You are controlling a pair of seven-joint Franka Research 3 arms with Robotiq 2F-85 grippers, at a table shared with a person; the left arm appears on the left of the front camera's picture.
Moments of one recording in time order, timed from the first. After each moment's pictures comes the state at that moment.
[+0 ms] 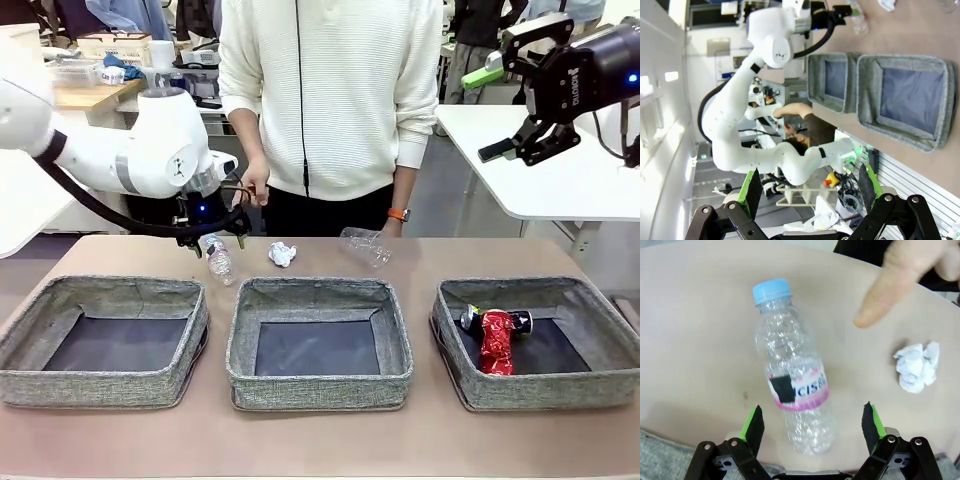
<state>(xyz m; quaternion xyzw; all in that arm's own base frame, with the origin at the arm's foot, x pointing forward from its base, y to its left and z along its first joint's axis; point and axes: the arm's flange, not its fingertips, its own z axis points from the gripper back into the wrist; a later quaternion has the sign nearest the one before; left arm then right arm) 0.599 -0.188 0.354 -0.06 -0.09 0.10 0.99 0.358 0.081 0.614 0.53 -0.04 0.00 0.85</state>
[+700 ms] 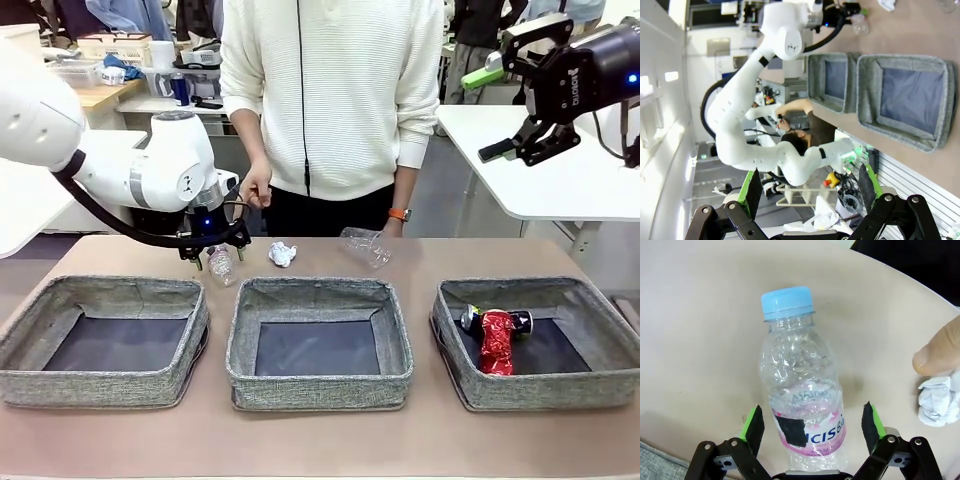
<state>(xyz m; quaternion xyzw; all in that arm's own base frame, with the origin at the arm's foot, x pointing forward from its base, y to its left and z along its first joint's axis) 0.617 -0.186 0.319 -0.04 -0.07 0.13 0.99 0.358 0.081 0.614 0.53 -0.04 0.00 0.85</state>
